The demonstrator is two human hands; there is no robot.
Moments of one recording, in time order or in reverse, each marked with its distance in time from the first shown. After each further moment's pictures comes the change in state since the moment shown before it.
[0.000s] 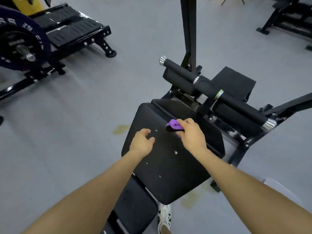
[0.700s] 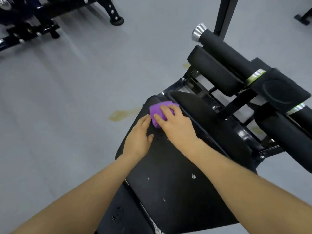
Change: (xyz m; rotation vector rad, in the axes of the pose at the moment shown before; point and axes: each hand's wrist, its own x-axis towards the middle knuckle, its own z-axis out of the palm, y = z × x) left_hand 0.138 -0.074 0.016 0.236 0.152 0.265; right_hand 0.120 -0.043 0.092 -0.597 -0.061 -0.571
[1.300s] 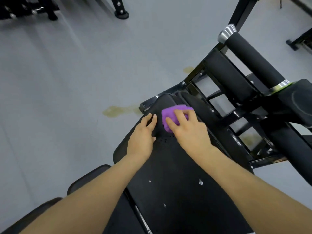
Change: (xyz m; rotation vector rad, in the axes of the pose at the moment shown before) left_hand 0.003 -0.032 0.019 -0.014 0.063 0.022; right_hand -0.003 -0.012 0.006 -0.195 0.028 -0.027
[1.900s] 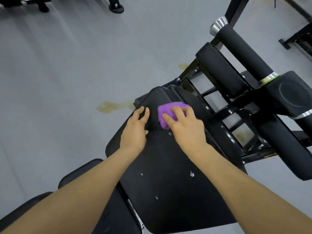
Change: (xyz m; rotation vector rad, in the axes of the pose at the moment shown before) left_hand -0.004 0.002 0.006 -0.013 0.052 -0.019; right_hand -0.017 0.001 0.002 0.055 0.025 0.069
